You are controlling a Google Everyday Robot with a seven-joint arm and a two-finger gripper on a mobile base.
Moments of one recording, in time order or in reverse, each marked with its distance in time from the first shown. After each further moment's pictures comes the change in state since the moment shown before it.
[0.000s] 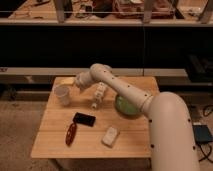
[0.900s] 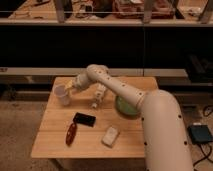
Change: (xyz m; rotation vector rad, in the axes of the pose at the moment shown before) arm -0.004 0.013 0.018 -0.086 -0.033 -0.005
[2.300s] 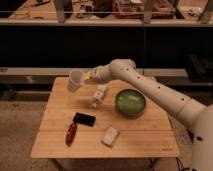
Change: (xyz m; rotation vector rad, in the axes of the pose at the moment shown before) arm -0.005 0.015 -0.194 0.033 0.259 0.105
